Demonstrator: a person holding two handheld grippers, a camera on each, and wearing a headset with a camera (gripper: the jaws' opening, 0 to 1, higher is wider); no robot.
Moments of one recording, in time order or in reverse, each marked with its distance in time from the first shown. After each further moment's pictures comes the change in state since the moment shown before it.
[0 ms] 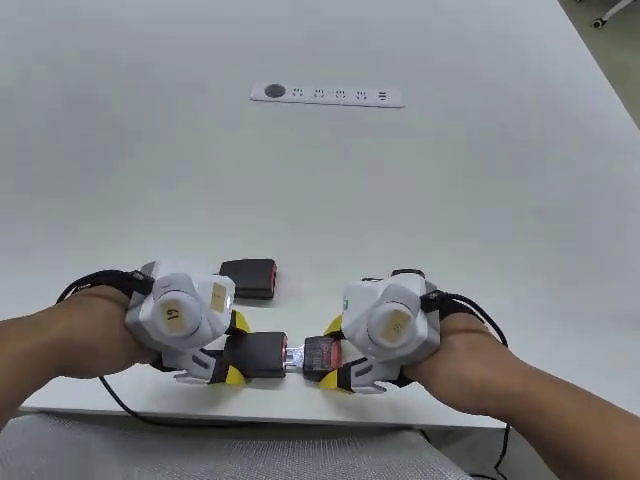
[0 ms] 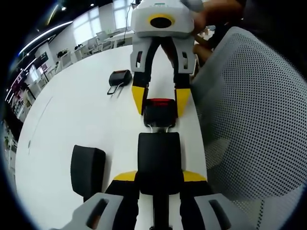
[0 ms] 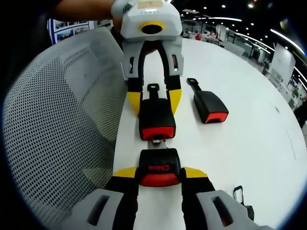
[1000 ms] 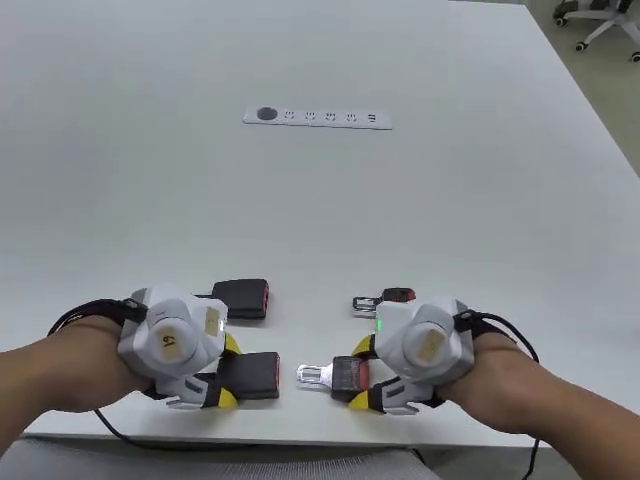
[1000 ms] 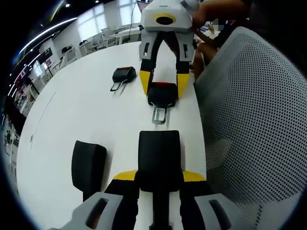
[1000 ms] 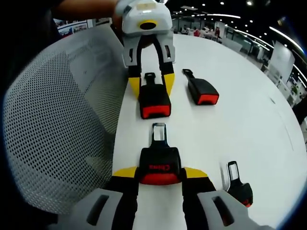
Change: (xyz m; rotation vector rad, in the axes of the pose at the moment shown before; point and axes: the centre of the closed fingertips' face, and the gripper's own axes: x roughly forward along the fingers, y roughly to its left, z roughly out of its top) left arm -0.002 -0.001 0.001 -0.040 0.032 0.033; right arm -0.023 -0.007 -0.031 0.004 0.037 -0.003
